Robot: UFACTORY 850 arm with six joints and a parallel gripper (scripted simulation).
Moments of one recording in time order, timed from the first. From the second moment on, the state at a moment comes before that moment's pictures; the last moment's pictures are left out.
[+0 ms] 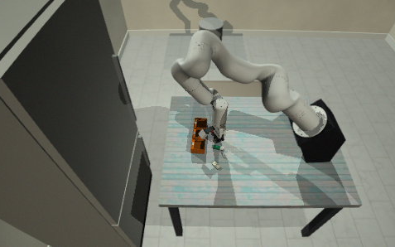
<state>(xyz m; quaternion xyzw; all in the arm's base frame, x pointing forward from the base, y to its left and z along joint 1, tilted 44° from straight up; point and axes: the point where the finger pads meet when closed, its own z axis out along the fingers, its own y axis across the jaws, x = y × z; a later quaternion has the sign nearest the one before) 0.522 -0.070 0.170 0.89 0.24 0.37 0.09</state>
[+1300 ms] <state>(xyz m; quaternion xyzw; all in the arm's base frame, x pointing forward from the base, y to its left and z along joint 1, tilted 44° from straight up) 0.481 -0.072 0.213 0.89 0.24 0.37 0.09</state>
